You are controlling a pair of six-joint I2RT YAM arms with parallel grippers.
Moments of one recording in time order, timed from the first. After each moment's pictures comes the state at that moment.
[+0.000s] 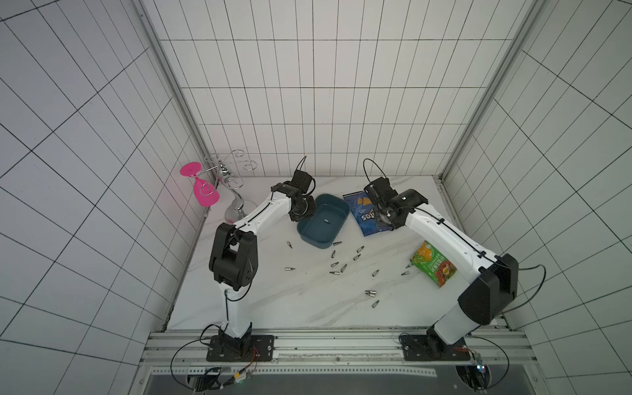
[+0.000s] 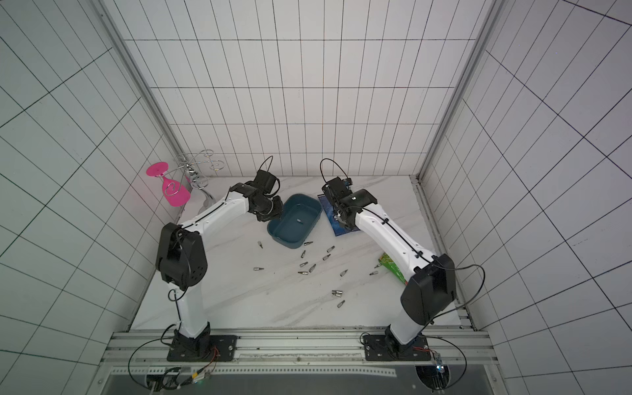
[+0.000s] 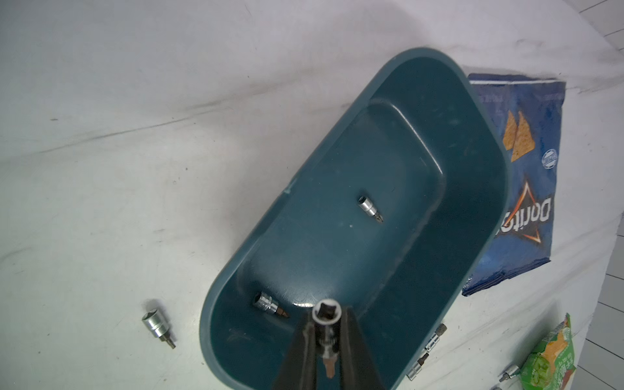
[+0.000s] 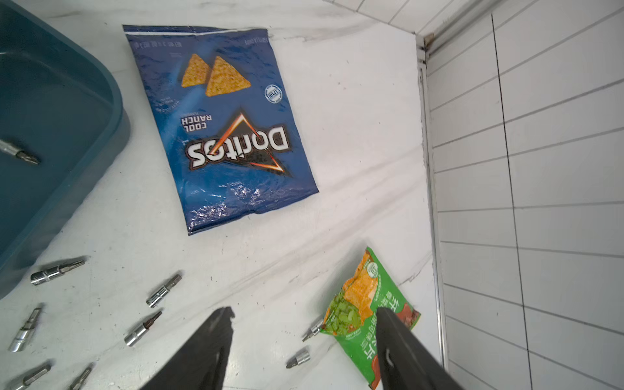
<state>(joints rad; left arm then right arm) -0.42 1.99 1.70 -0.82 0.12 -0.71 0.66 1.61 1.54 -1.12 0.60 0.38</state>
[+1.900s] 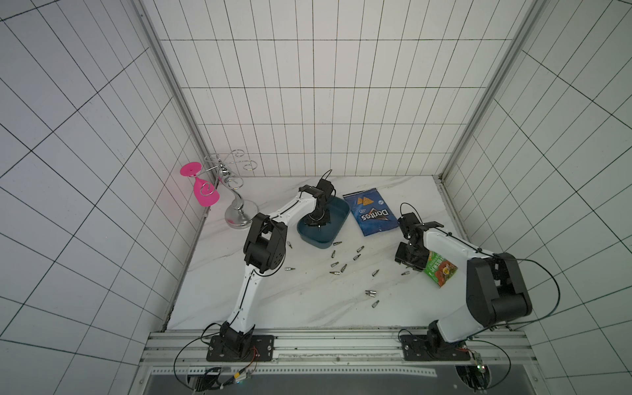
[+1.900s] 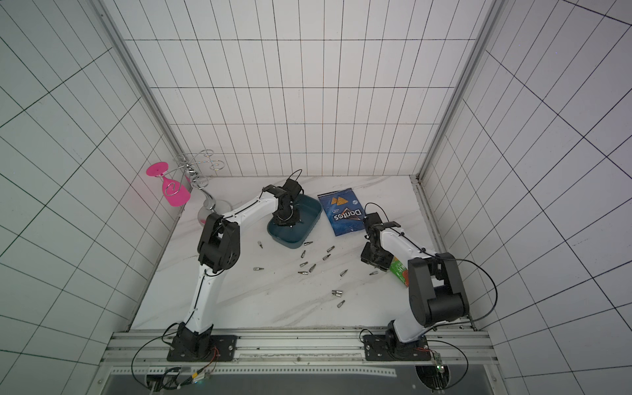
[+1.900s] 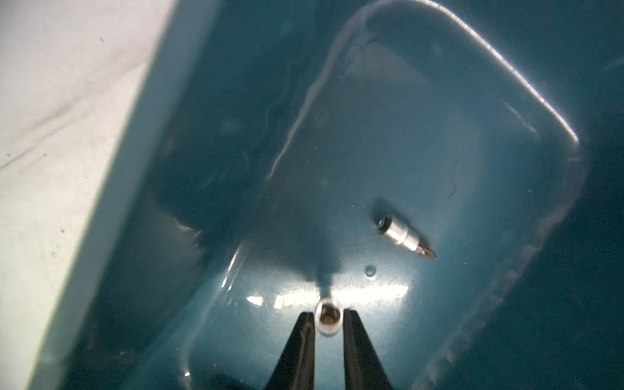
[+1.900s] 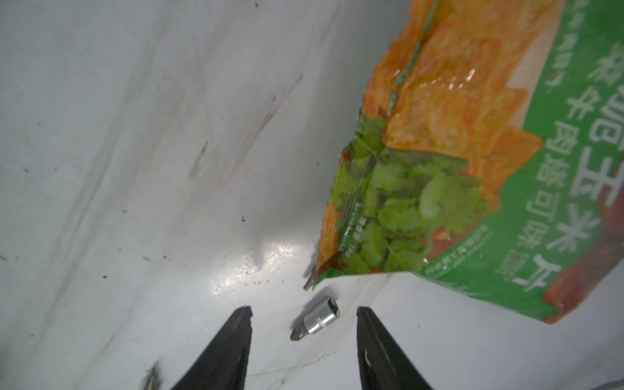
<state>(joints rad) -0.52 2.32 2.00 -1.00 -0.02 -0.56 0.30 1.58 0.94 -0.88 0.12 0.68</state>
